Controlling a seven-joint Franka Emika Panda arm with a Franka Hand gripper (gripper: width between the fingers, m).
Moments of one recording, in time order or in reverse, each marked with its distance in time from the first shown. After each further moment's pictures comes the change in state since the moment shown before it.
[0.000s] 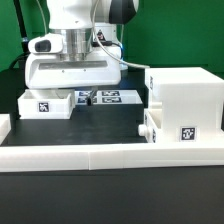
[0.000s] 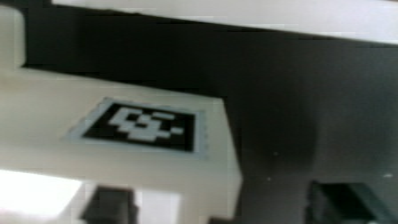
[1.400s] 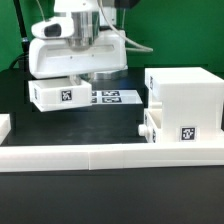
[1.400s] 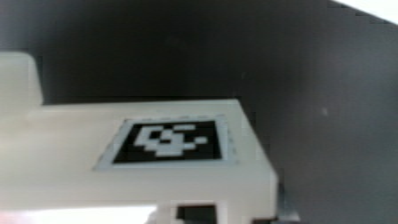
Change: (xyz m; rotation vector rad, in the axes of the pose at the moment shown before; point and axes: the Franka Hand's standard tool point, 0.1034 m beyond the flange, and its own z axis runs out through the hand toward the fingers) arm 0.032 -0.010 -0.040 0.018 -0.013 -0.292
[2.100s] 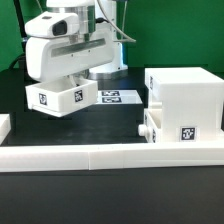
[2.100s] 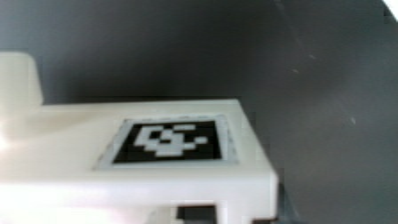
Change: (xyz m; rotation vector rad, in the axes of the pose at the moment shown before) arm 0.023 0.019 -0.009 0.029 -0.036 -0.589
